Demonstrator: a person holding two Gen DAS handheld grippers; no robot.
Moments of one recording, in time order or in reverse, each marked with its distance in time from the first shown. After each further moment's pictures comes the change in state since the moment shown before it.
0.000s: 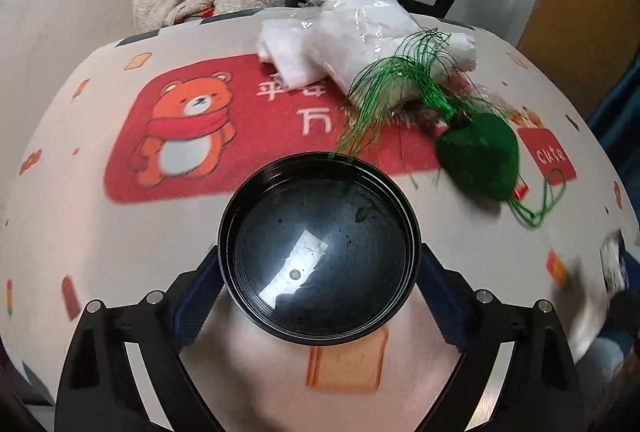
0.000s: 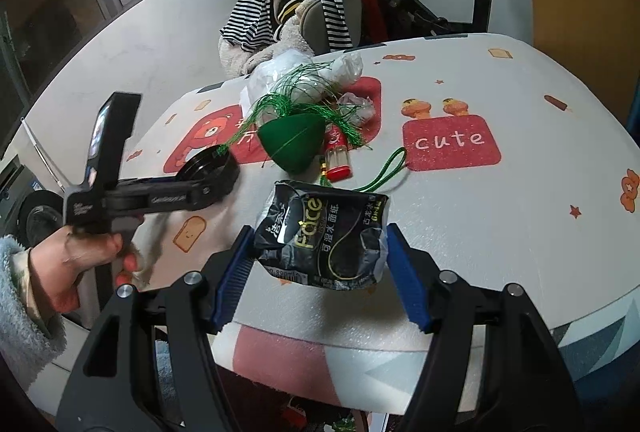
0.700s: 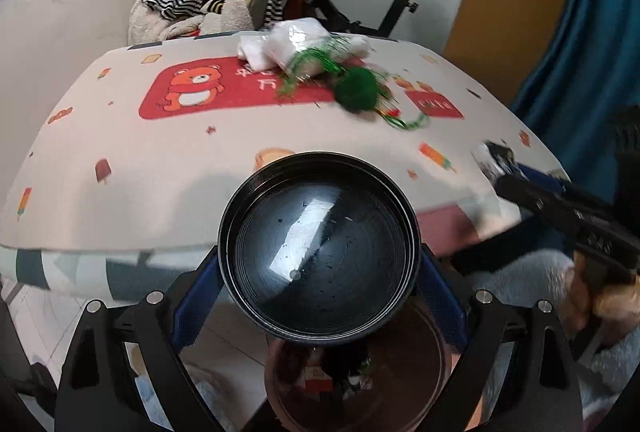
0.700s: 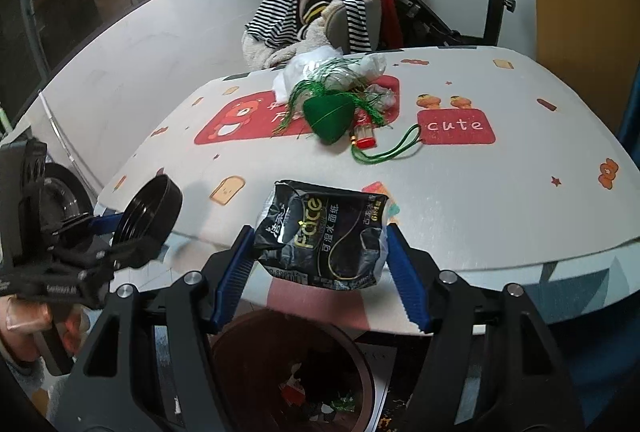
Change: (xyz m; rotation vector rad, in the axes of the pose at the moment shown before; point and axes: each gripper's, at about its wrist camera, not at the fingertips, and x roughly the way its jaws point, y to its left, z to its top) left arm -0.132 -0.034 -0.143 0.036 -0.128 -0.137; right arm -0.048 0.026 -0.045 -0.090 -0.018 0.015
